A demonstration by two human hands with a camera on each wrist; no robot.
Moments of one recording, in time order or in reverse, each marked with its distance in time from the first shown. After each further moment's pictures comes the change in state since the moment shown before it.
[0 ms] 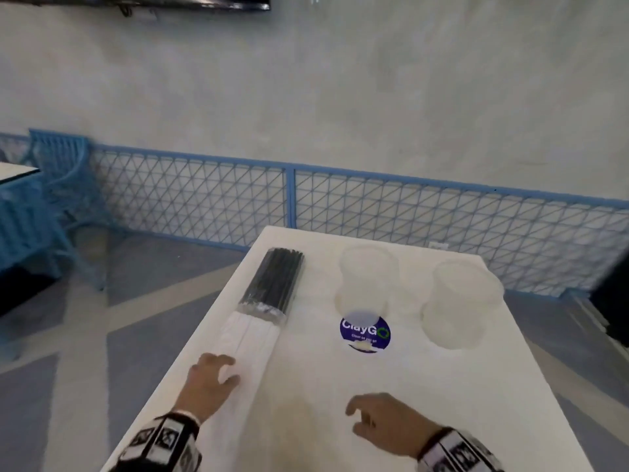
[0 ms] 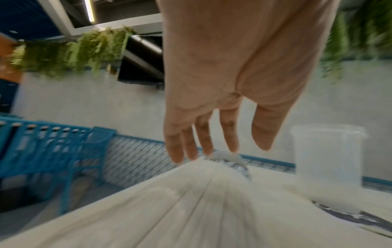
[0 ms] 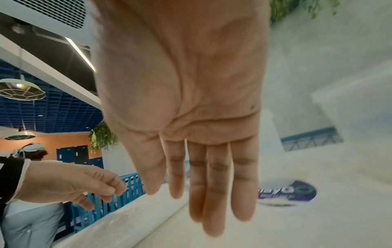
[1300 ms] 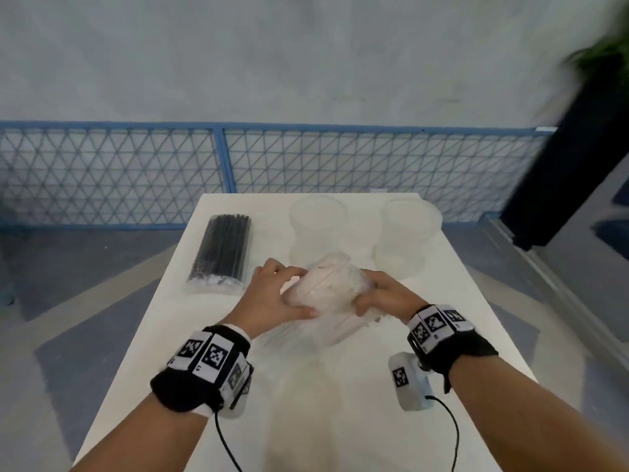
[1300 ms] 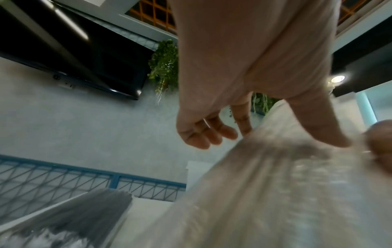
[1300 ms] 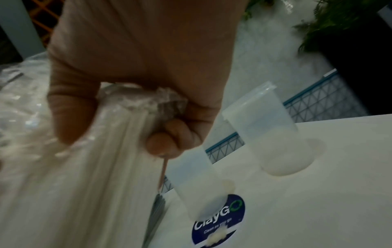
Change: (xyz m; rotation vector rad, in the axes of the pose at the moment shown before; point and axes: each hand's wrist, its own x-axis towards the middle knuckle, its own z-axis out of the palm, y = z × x) left_hand -0.006 0.161 0.002 -0.062 -0.345 0.507; right_hand -0.018 0.005 -0.062 0.782 0.411 0.124
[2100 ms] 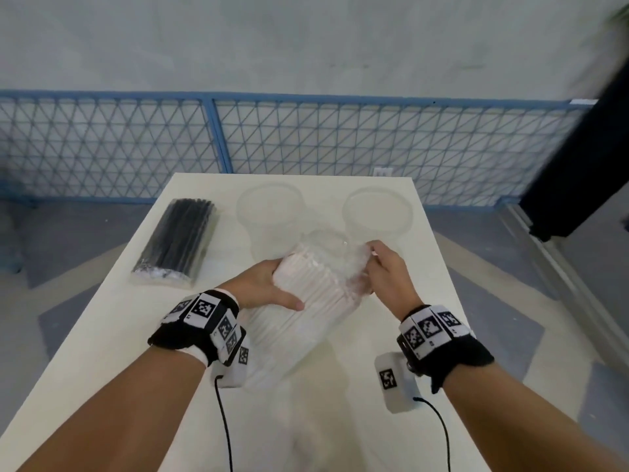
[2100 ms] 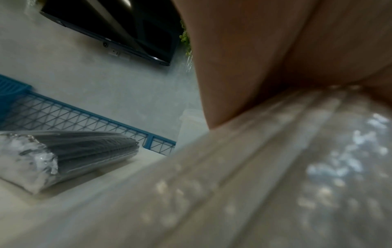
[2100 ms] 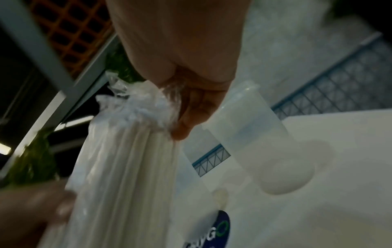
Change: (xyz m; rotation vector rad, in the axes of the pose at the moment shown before) left_hand 0.100 0.046 0.065 -0.266 -0.254 -0.232; right_hand 0.033 0.062 -0.108 -0.013 0.403 -0.141
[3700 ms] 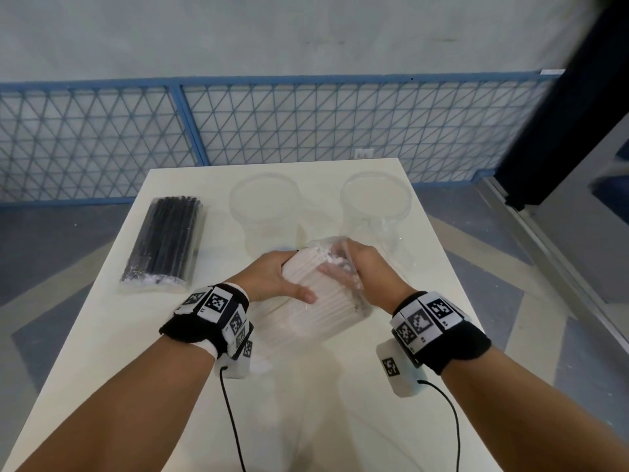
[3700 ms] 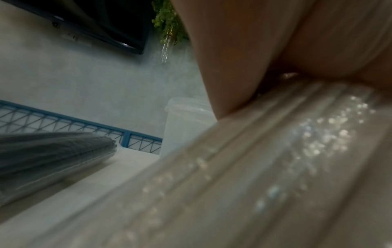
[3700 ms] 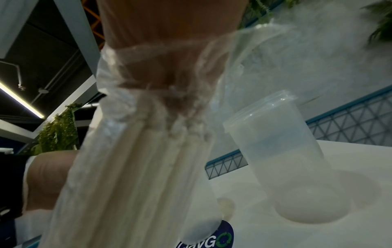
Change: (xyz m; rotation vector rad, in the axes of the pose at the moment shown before) left_hand 0.018 -0.007 -0.010 0.037 -0.092 0.151; right_hand -0.007 -0.032 0.033 0.112 -0.225 0.200
